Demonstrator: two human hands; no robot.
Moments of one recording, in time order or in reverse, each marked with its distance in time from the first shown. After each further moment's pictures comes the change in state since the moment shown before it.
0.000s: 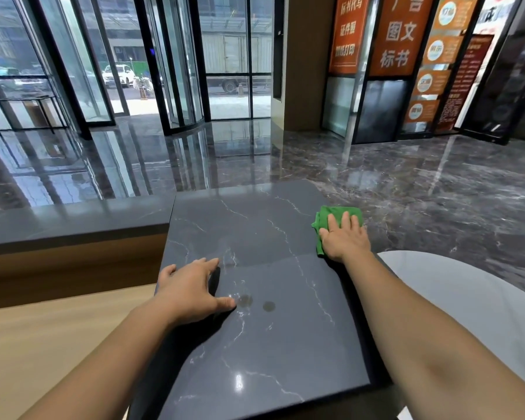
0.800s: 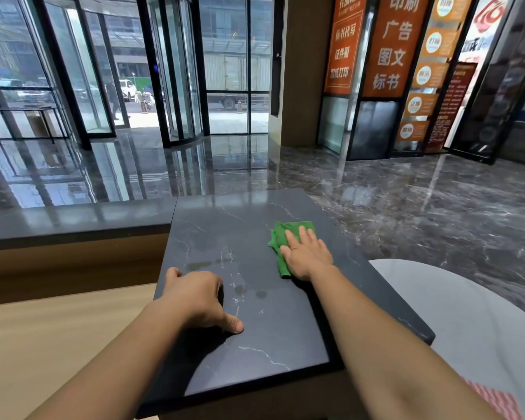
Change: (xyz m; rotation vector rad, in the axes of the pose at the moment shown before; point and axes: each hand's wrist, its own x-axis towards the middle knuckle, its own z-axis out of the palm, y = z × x) left_hand -0.042 0.029 -0.009 0.185 -0.136 -0.013; right_hand -0.068 -0.039 0.011 0.006 -0.049 -0.237
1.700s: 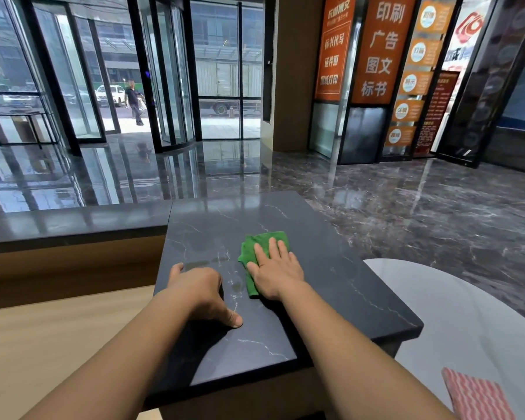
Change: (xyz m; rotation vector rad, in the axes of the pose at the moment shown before) left_hand 0.000 0.006 -0.005 0.023 -0.024 0.029; right_hand -0.041 -0.053 0.017 -0.020 -0.022 -0.086
